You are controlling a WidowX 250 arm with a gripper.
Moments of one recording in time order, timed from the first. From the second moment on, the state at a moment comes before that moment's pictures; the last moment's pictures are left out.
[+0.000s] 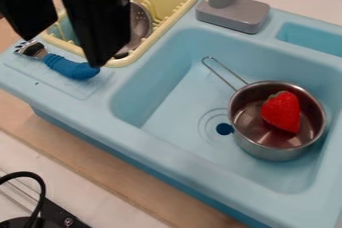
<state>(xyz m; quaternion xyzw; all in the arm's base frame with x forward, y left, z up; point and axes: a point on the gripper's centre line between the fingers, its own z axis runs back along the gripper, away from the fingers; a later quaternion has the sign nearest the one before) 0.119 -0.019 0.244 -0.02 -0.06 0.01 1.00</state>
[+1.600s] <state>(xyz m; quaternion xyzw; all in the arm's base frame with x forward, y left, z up) 0.166 0.117 0.188 0.02 -0.10 0.58 0.81</state>
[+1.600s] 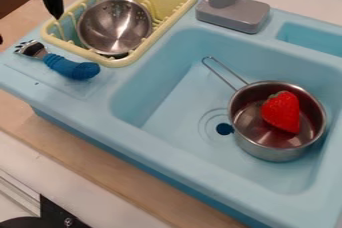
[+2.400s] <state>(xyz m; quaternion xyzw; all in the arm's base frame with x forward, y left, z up) 0.175 0.137 0.149 0.00 -0.14 0.66 0.74</state>
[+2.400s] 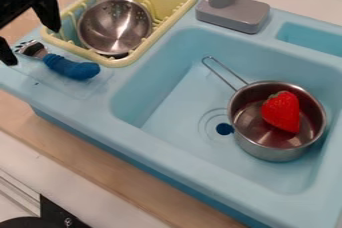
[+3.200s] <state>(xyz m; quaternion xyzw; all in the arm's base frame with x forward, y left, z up) 0.186 0.141 0.127 0.00 -0.11 0.67 0.73</state>
